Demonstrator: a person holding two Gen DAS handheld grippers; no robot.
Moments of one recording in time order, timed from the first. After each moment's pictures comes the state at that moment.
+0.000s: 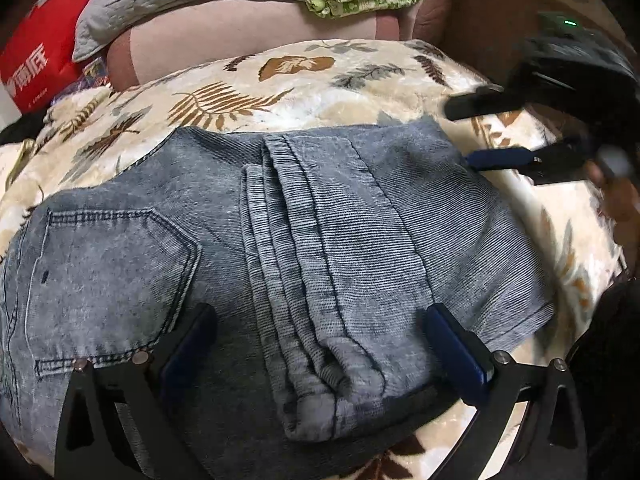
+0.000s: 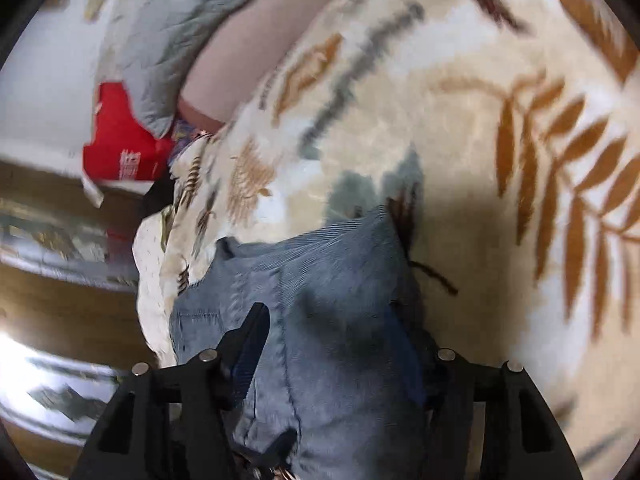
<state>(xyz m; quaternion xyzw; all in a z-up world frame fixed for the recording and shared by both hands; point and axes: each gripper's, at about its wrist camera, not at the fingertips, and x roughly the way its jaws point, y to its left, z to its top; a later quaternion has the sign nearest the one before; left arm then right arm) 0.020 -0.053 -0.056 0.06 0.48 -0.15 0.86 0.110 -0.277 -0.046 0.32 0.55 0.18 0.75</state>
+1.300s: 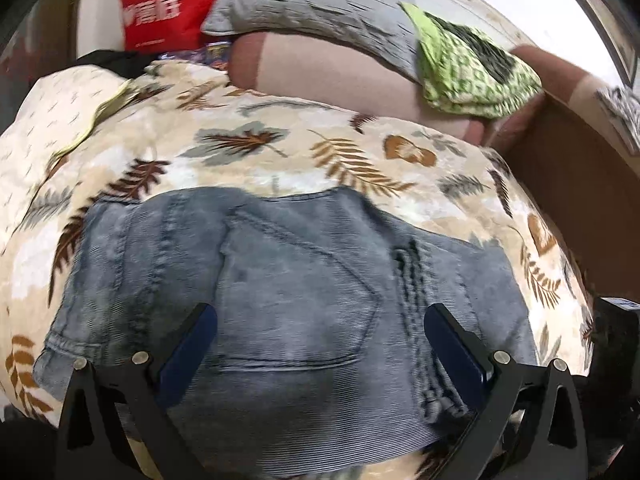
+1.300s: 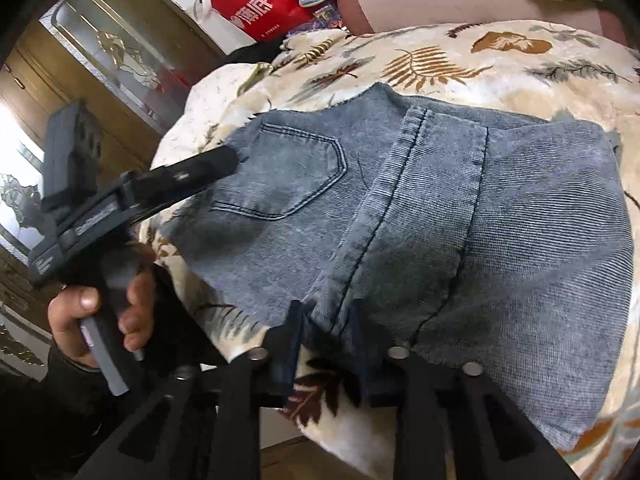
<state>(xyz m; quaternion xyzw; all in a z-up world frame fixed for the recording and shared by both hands) 0.017 0.067 0.000 -0.09 0.42 -0.05 0.90 -0.009 -0.134 -0.045 0.09 0.52 0.35 0.77</state>
